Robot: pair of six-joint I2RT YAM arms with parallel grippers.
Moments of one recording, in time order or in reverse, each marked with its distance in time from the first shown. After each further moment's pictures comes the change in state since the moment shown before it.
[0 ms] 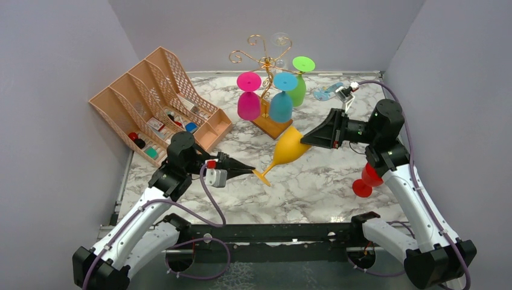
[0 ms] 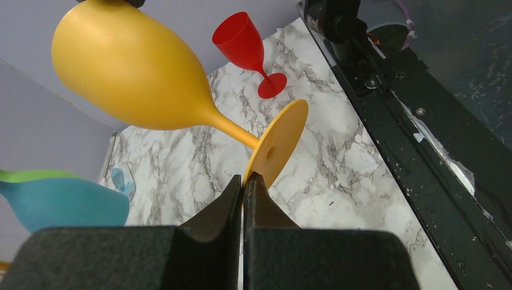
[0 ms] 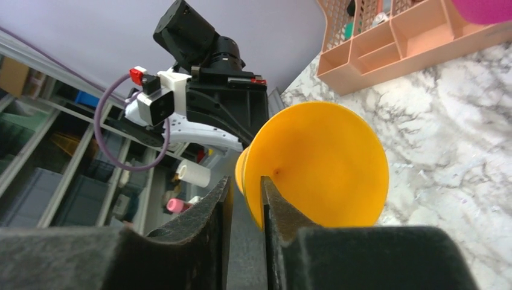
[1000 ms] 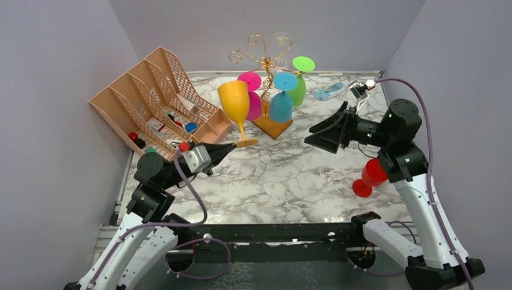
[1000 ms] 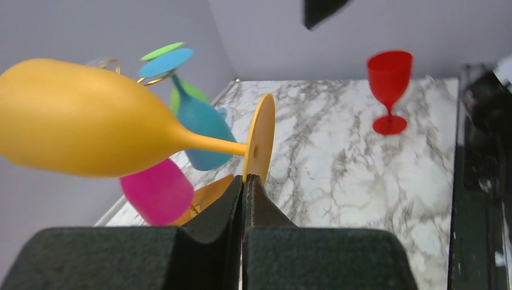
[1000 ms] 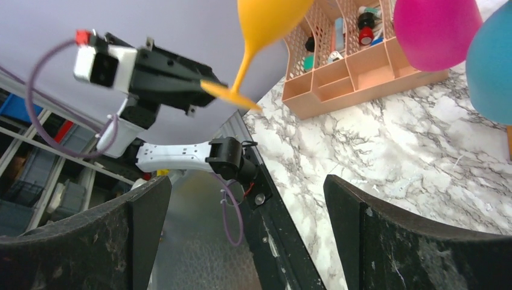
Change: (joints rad) left arm 0.004 -0.296 0.009 0.014 -0.510 -0.419; right arm 0.000 -0.071 0.146 -0.225 0.153 -0.184
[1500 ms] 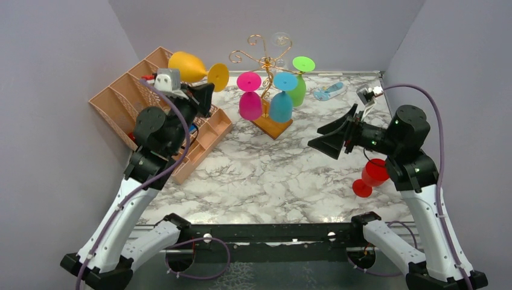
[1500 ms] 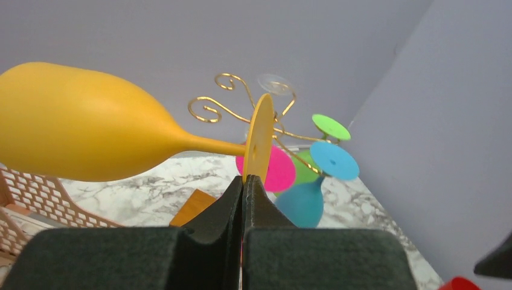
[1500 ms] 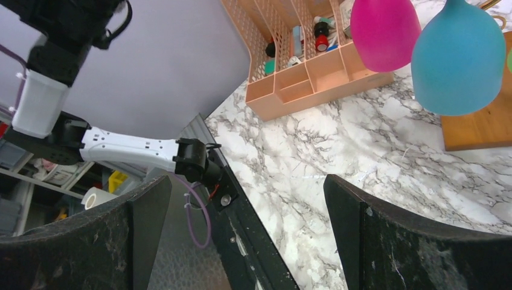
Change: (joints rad) left arm 0.001 0.336 0.427 -0.081 -0.771 -0.550; right arm 0.000 -0.059 0.034 -0.165 0.120 -0.157
